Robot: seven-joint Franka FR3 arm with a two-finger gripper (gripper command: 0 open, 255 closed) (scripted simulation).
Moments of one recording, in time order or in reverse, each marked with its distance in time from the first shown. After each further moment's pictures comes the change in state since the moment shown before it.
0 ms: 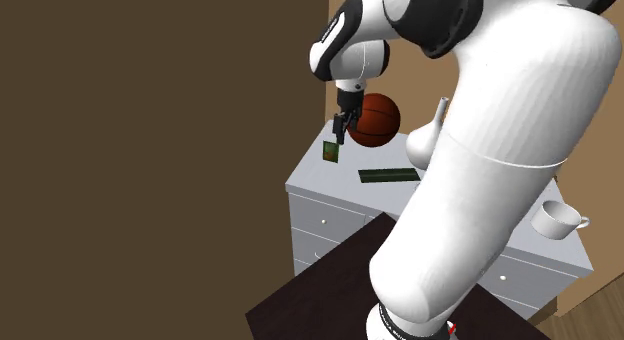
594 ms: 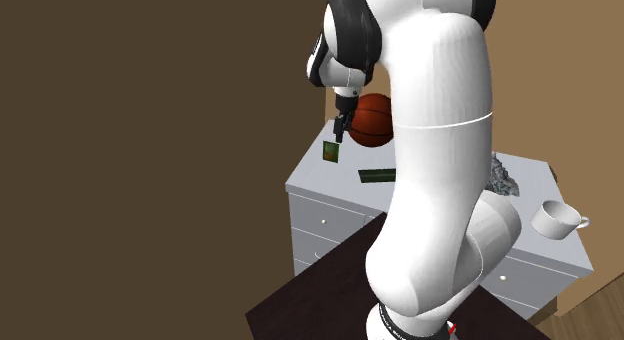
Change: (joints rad) arm -0.106 0.386 0.043 0.314 0.225 0.043 -0.310
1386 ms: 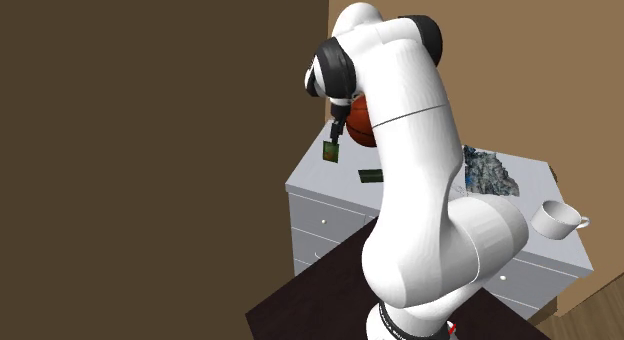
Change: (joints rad) arm -0.129 0.338 0.095 0.358 0.103 -0.017 -0.149
